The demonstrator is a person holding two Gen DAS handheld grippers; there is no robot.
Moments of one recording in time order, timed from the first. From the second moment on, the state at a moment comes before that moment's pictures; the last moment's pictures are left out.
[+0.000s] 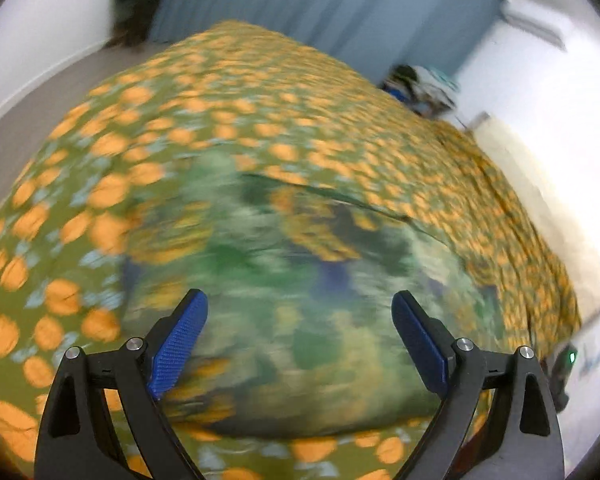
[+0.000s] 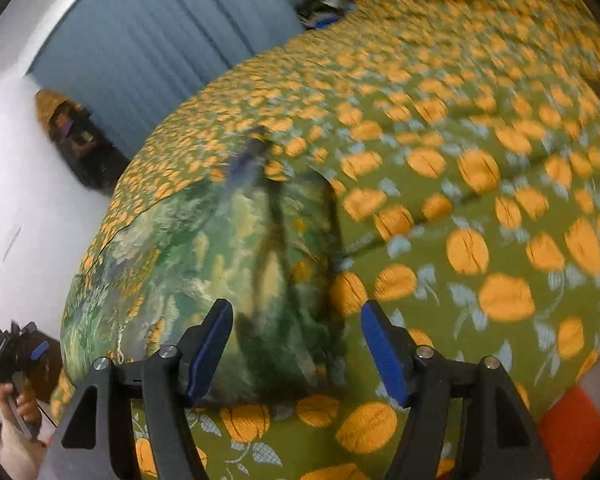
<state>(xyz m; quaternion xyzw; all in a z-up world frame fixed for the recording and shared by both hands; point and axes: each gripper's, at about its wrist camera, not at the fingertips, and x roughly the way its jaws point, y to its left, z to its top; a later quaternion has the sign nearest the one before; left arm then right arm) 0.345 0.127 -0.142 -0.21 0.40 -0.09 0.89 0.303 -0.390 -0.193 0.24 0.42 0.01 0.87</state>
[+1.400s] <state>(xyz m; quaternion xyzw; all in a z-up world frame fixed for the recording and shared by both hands) 0.407 -0.080 -0.044 -0.06 0.48 -0.31 0.82 0.301 -0.209 -0.093 -0.02 0.29 0.14 0.95</state>
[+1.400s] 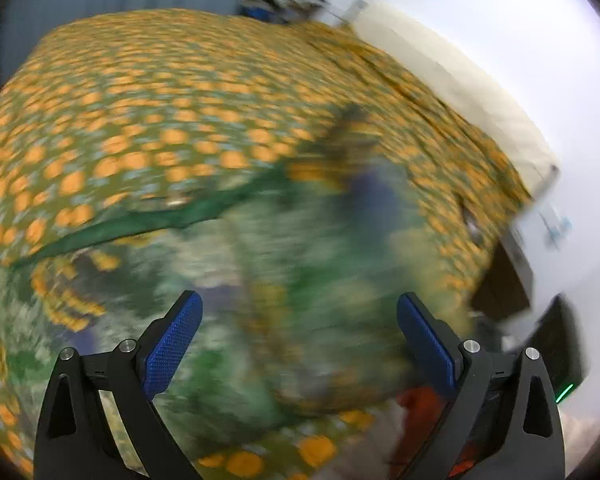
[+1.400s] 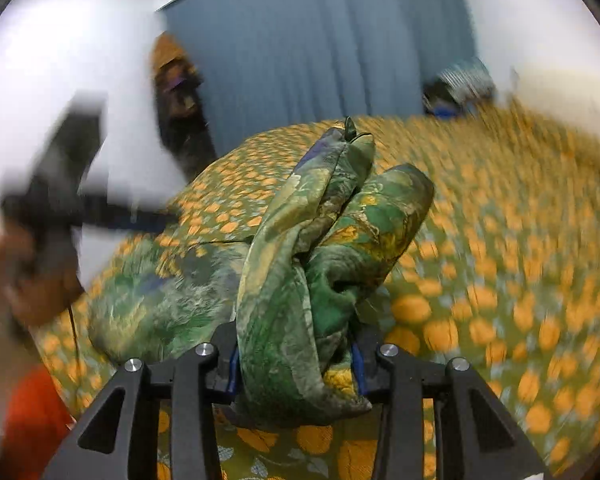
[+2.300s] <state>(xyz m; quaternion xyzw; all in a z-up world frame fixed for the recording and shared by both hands) 0.441 0.082 -0.080 0.00 0.55 -0.17 0.82 0.314 -0.170 -0.101 -0.02 0.35 0.26 0.90</state>
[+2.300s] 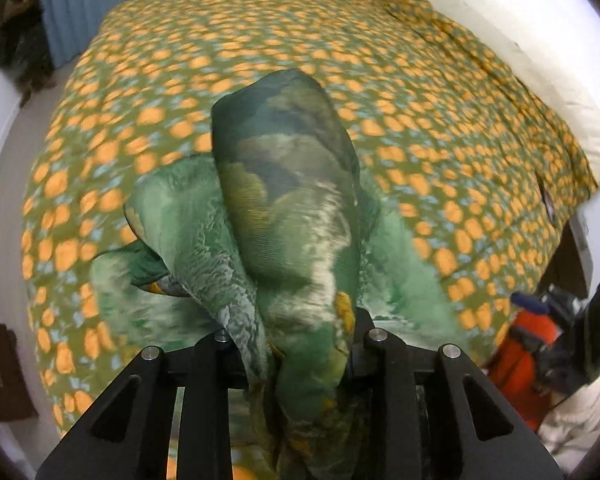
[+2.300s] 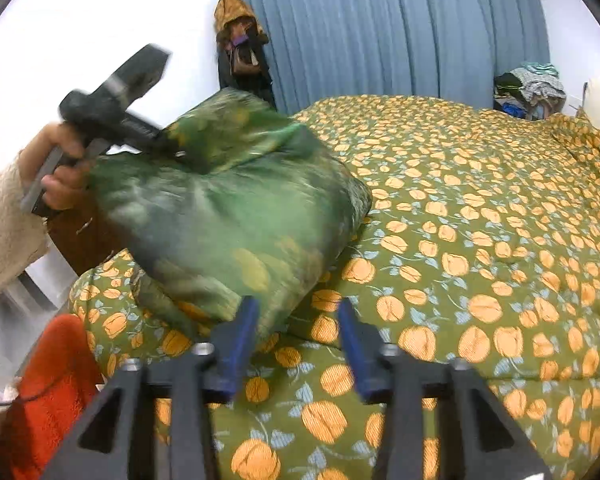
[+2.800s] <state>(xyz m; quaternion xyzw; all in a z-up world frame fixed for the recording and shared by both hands) 0.424 0.192 -0.197 -0.15 0.57 -0.15 0.80 0.385 -0.044 -0.213 -0.07 0.49 0.31 0.81</state>
